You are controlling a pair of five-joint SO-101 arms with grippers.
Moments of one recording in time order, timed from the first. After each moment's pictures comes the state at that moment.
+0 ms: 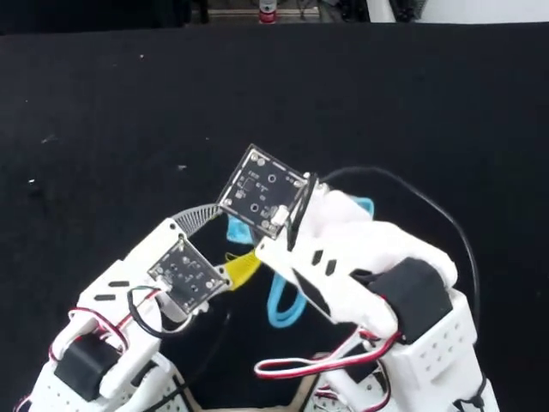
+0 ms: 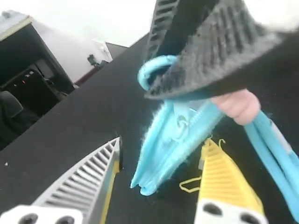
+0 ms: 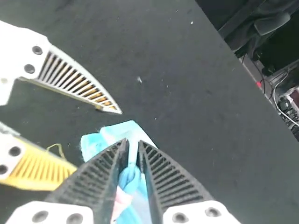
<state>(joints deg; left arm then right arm) 28.6 -94.7 64.9 52.3 -23.6 -34.8 -48.9 13.8 85.2 26.0</state>
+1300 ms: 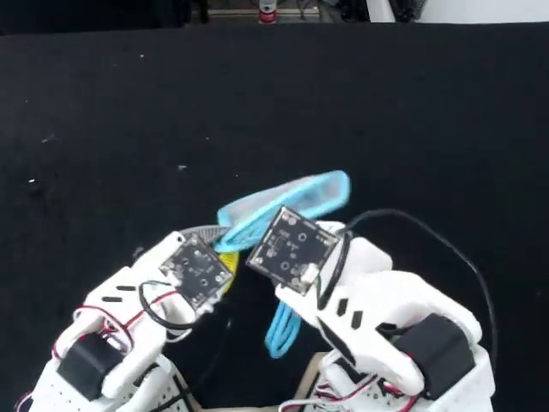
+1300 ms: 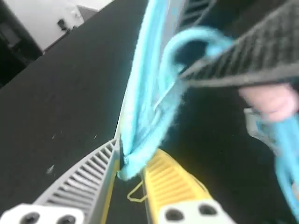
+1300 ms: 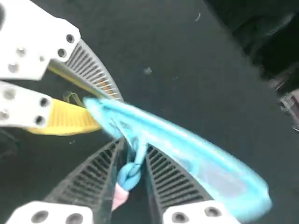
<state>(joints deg) 28.6 -94.2 63.5 64.0 -19.8 -33.1 -65.6 27.5 85.6 25.9</state>
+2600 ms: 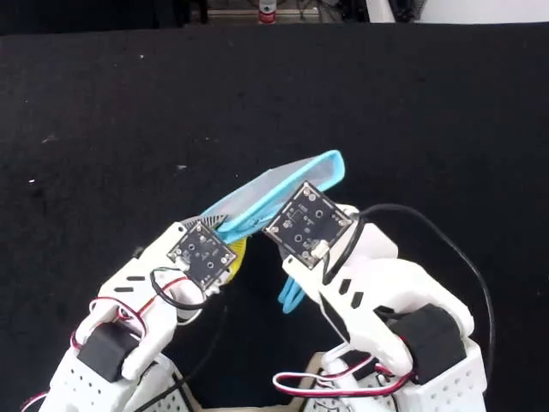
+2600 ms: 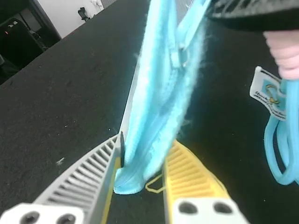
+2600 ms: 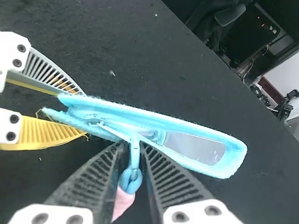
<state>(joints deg) 26.1 -94.8 74.9 50.9 -19.4 -26.7 -66.7 34.2 77.8 25.9</state>
